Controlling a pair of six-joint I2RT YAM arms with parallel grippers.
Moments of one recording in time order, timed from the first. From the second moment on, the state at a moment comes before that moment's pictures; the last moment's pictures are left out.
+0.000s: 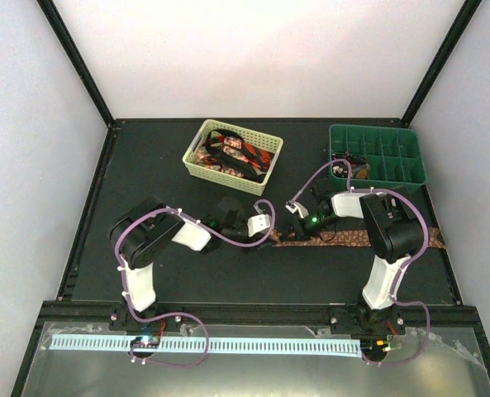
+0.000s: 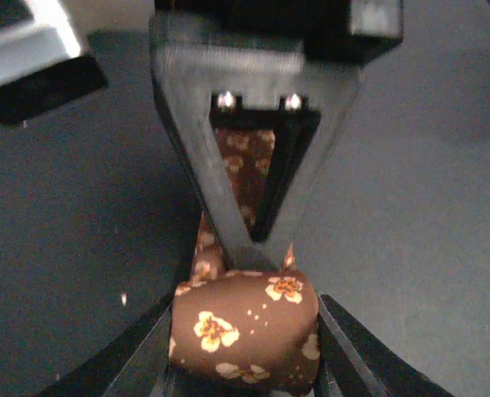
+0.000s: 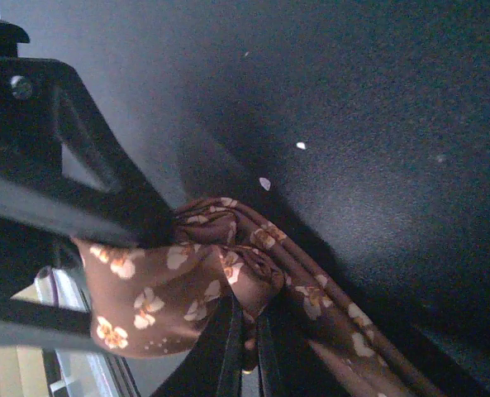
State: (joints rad) left arm -0.73 1.88 0.66 0.64 0.63 0.30; right arm 0.32 1.85 0.87 -0.48 -0.87 -0.02
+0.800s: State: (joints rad) left arm -0.73 1.94 0.73 0.57 0.64 0.30; right arm 0.32 1.86 0.88 -0.49 -0.88 -0.02
